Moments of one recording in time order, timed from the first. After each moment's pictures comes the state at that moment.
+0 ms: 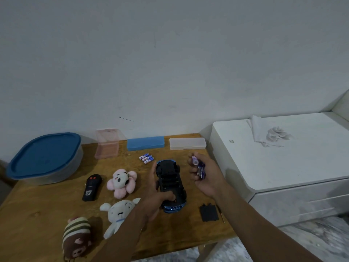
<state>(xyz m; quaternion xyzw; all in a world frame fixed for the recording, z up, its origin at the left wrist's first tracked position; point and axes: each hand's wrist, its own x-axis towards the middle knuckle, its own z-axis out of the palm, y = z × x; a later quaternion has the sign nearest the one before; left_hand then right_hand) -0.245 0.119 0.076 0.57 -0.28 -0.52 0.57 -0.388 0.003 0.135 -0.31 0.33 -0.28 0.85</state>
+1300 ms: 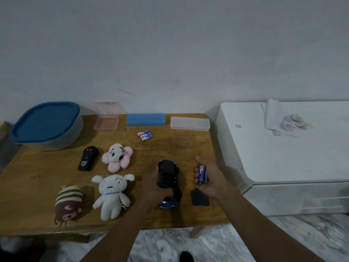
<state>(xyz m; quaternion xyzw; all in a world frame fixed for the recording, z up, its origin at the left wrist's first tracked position) -0.294 0.113 0.064 0.78 -0.29 -0.43 0.35 -0.430 -0.018 0.069 -0.24 0.49 -0.15 0.82</state>
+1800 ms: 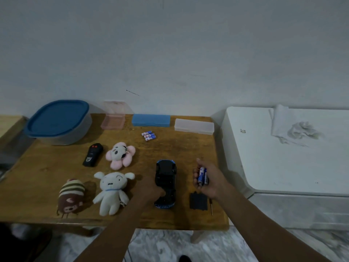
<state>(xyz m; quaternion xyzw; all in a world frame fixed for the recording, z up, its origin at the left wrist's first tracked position) -0.293 0.107 0.068 0.86 -0.24 -0.39 0.22 -0.434 -0.032 0.073 -0.25 0.48 -0.13 0.83</state>
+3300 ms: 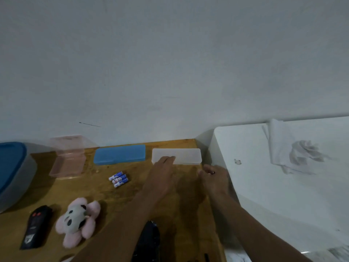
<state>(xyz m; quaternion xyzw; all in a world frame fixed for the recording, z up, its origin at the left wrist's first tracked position) -0.232 -0.112 0.064 0.81 -0.53 -0.22 0.14 -0.382 -0.194 0.025 -0.58 0.63 -0.20 0.47</state>
